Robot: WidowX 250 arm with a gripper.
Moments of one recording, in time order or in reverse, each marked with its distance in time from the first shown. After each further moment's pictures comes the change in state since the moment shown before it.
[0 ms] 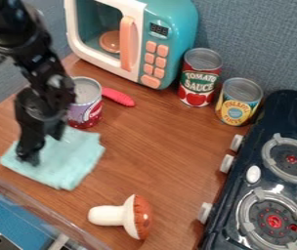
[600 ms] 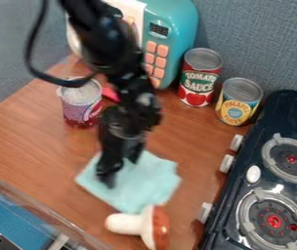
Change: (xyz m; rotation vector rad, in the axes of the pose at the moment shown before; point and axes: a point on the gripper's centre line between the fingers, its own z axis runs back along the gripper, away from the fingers) arm -0.106 -0.036 0.027 -0.037 0.088 -0.158
